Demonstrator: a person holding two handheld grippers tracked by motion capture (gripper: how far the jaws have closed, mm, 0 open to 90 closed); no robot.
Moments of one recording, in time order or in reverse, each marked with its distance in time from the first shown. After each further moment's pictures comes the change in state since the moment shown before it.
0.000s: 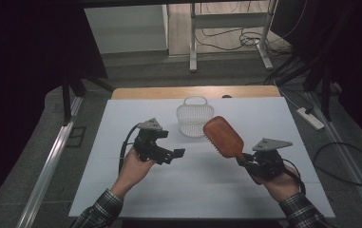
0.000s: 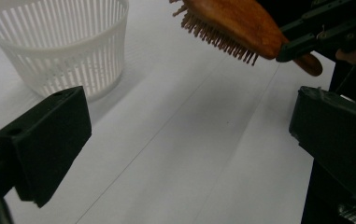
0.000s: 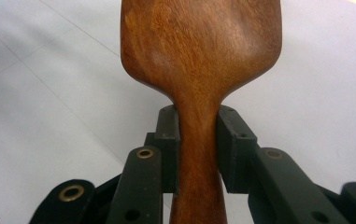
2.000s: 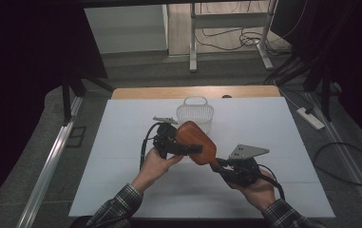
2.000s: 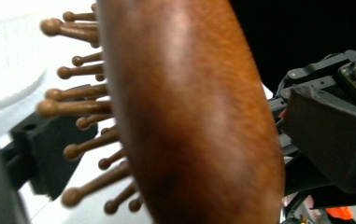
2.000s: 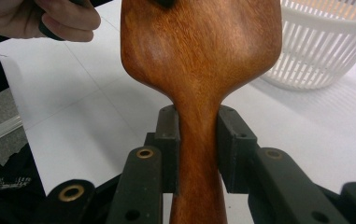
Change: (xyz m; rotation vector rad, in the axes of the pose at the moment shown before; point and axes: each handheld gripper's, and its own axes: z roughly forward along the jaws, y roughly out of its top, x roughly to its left) left arm 0.007 0.010 0.051 -0.005 -0.249 -0.211; right arm 0.053 0.015 0.024 -0.112 0.171 -0.075
